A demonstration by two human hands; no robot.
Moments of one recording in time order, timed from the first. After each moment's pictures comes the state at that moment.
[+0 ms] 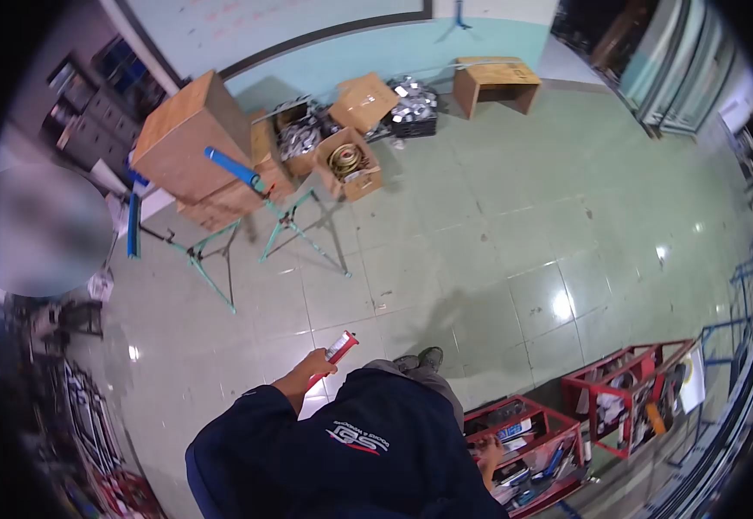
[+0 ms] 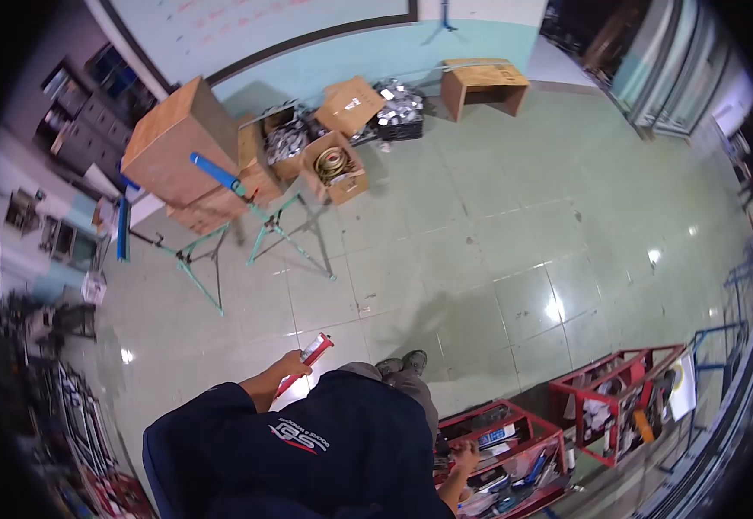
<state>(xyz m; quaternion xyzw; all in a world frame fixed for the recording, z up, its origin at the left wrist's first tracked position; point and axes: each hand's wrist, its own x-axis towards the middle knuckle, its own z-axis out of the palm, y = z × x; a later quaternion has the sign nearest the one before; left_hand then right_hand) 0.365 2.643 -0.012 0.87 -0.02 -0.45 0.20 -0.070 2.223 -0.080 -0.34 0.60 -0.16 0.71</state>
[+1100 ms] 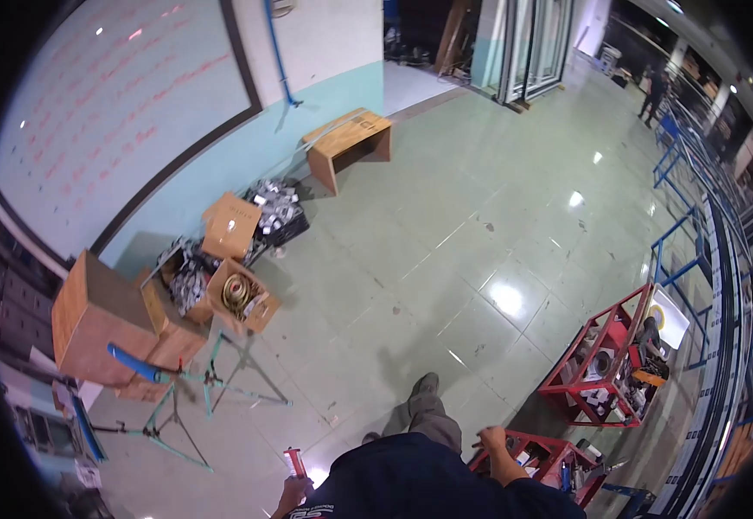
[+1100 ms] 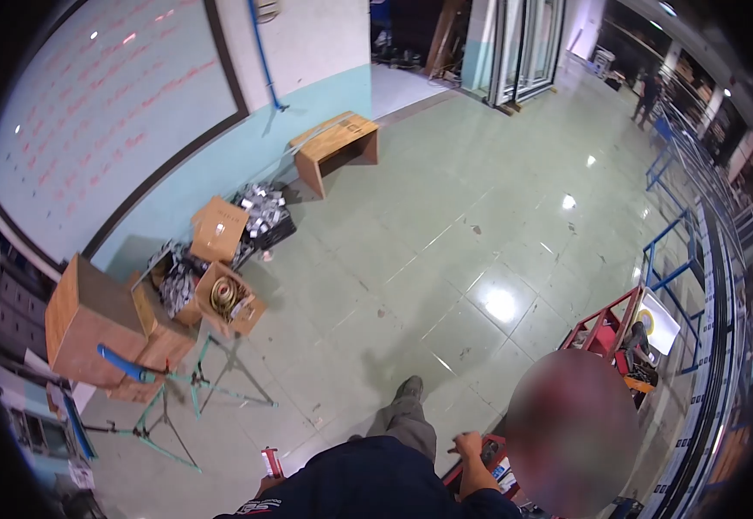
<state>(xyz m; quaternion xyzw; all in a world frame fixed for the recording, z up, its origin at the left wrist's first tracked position) 0.441 2.540 -0.019 0.82 -0.02 -0.37 0.43 0.149 2.010 -0.092 -0.53 0.66 0.08 0.52</state>
